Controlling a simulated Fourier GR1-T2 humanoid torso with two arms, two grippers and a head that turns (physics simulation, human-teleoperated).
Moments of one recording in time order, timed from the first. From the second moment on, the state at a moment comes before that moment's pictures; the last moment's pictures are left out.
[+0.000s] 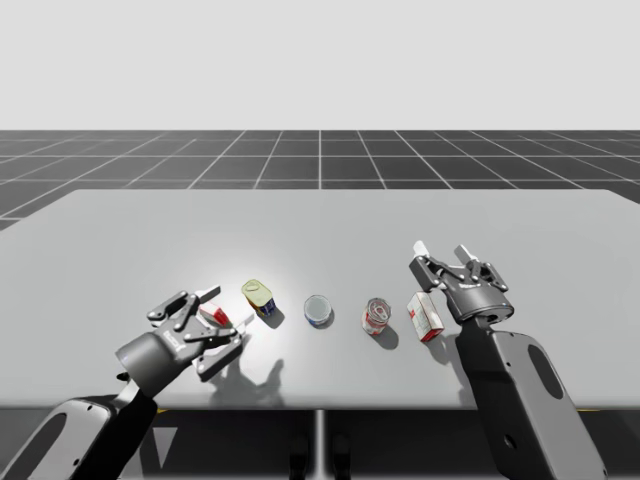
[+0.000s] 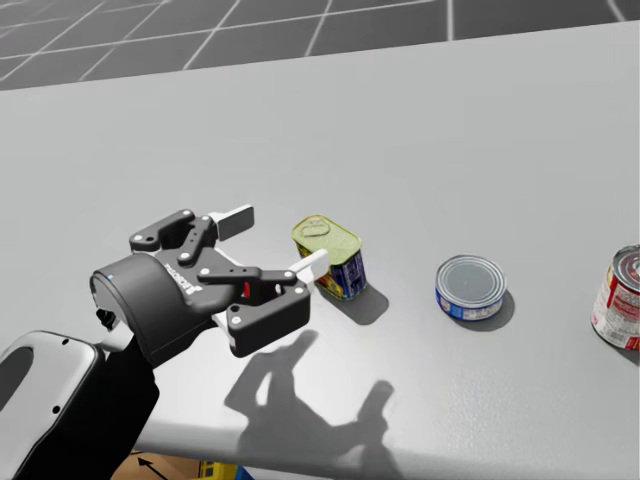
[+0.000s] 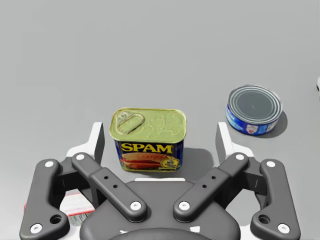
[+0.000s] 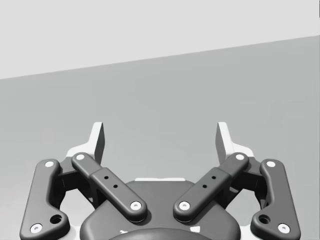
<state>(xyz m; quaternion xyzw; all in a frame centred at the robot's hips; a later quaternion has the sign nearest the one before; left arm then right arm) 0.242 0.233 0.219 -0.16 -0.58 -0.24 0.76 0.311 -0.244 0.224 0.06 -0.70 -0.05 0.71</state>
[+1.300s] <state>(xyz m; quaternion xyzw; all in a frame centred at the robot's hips) 0.313 0.200 0.156 -0.11 -0.54 -0.22 0.80 0.310 -0.247 0.225 0.06 -0.71 -0.05 0.70</state>
